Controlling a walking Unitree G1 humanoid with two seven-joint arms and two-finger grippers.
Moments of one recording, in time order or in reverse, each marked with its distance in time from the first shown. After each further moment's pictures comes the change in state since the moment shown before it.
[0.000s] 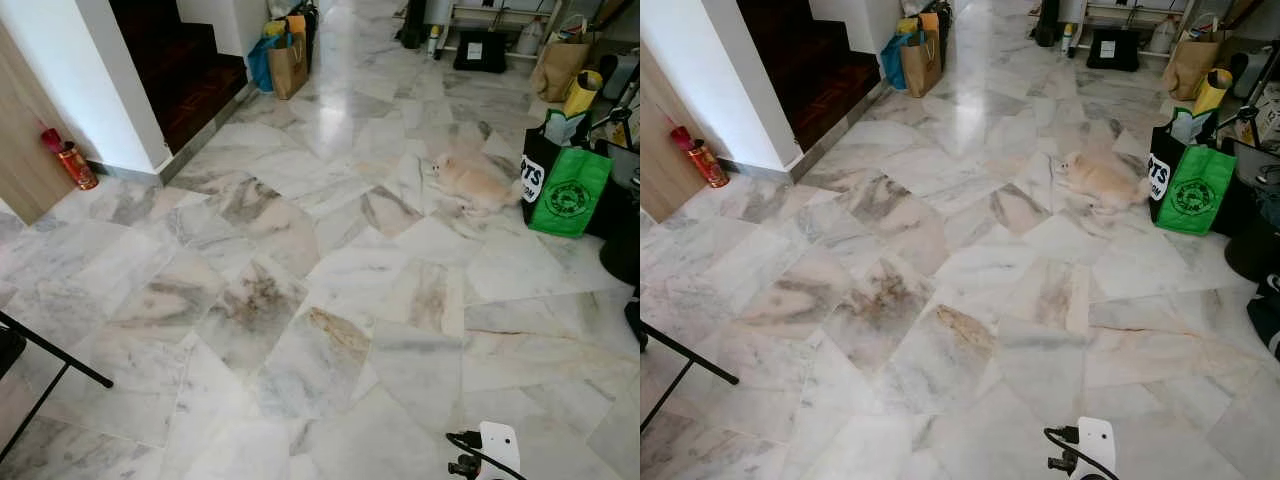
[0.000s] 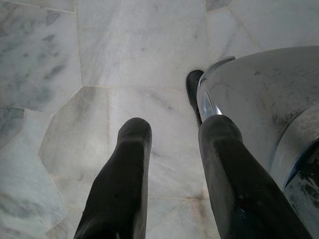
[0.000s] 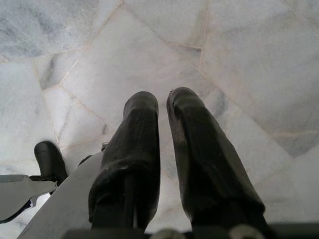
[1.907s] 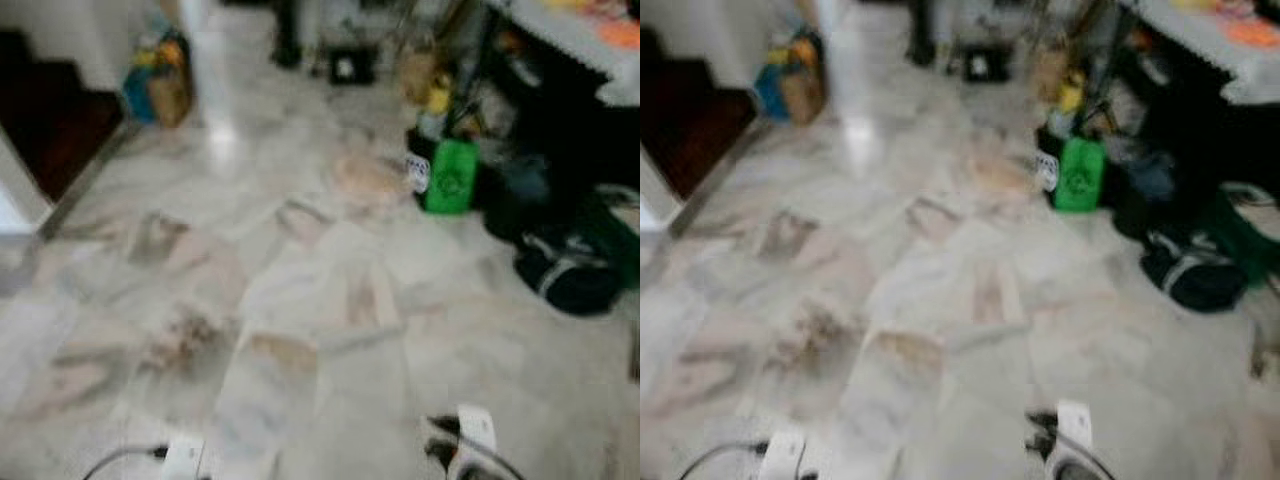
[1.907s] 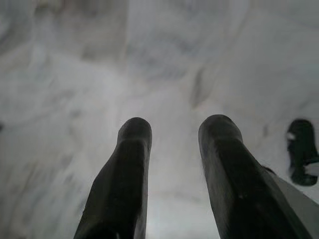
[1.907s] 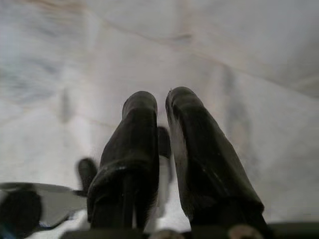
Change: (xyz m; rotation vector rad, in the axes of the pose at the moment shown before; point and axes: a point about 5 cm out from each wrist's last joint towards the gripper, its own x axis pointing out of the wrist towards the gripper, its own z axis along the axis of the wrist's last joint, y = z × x) left arm 0.022 -0.003 0.091 0.053 -0.115 0.038; right arm 0.003 0.014 0.006 0.068 0.015 0.116
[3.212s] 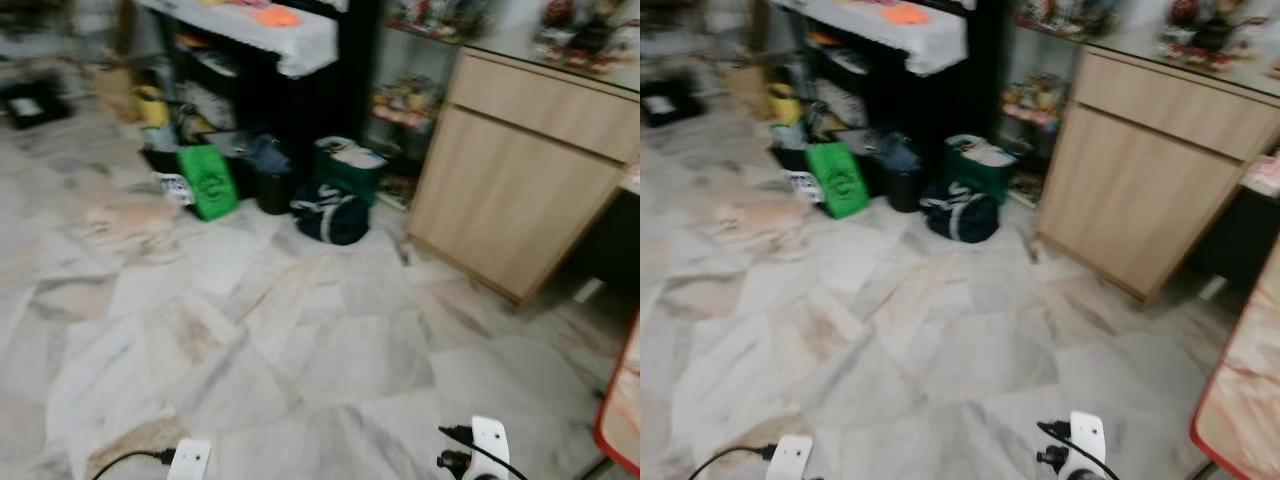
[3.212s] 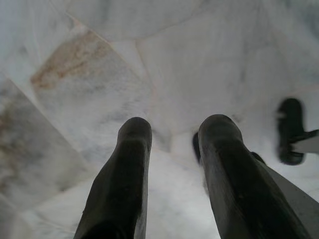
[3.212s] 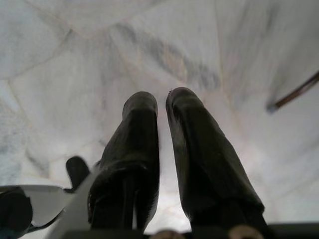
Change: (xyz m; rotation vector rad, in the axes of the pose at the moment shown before) left arm -0.003 0.002 -0.015 0.013 0.045 -0.010; right arm -0.001 -0.002 -0.004 0.004 0.015 -0.005
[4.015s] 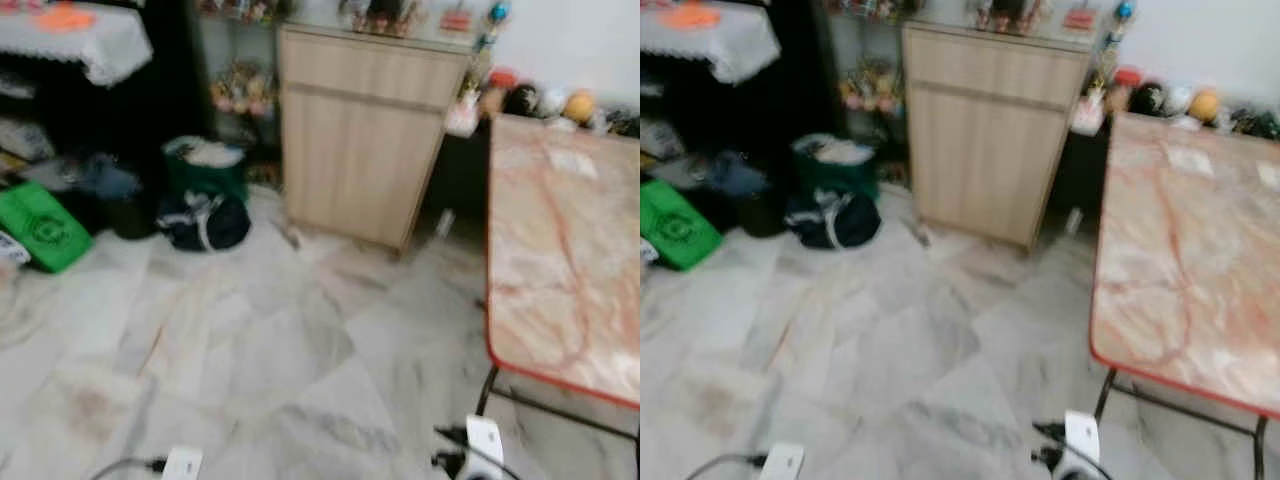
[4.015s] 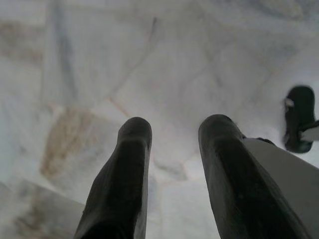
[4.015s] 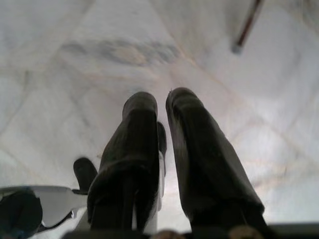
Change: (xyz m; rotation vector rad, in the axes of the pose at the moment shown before) left arm -0.003 0.008 -0.009 0.002 0.023 0.004; right arm 0.001 0.006 0.001 0.002 -0.007 0.007
